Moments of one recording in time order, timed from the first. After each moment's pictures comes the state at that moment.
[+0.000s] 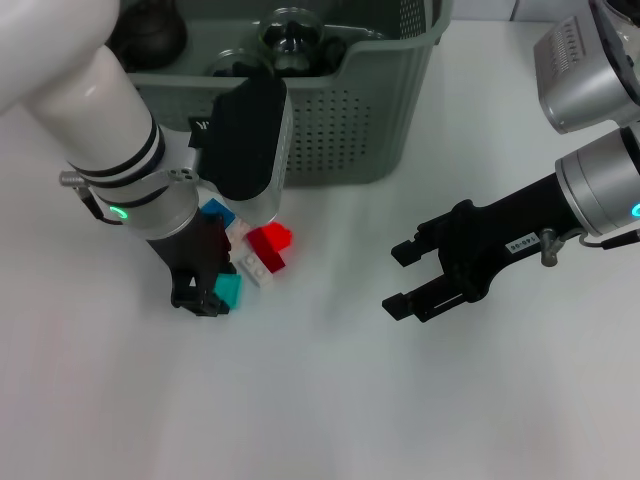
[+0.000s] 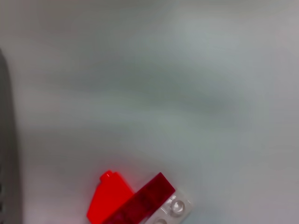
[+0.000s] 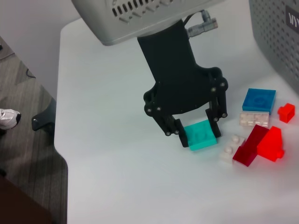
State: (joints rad) left arm -0.72 -2.17 1.44 1.07 2.76 1.52 -1.76; right arm 0.68 2.09 -1.19 -0.90 -2.19 -1.60 1.87
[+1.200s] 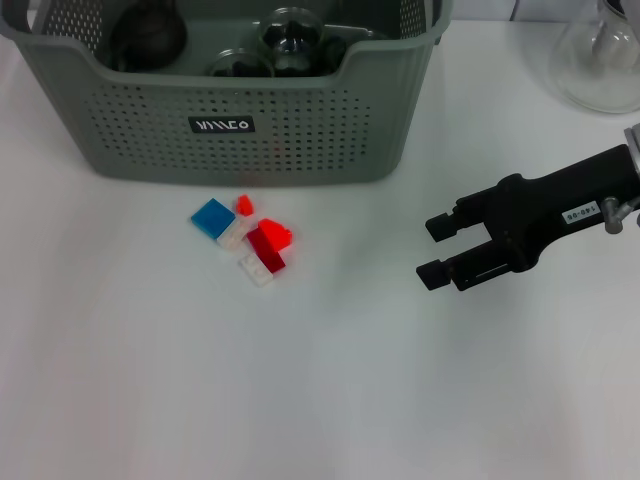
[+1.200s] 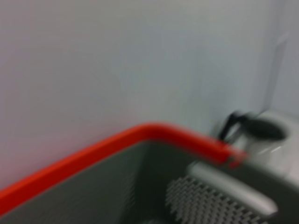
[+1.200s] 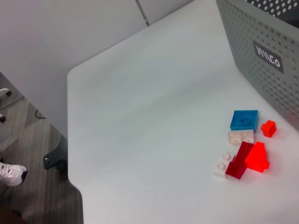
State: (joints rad) left arm -0.75 -2.10 0.81 1.31 2.34 1.42 -2.16; right arm 0.68 2.05 -1.00 -0.90 -2.19 -1.74 1.89
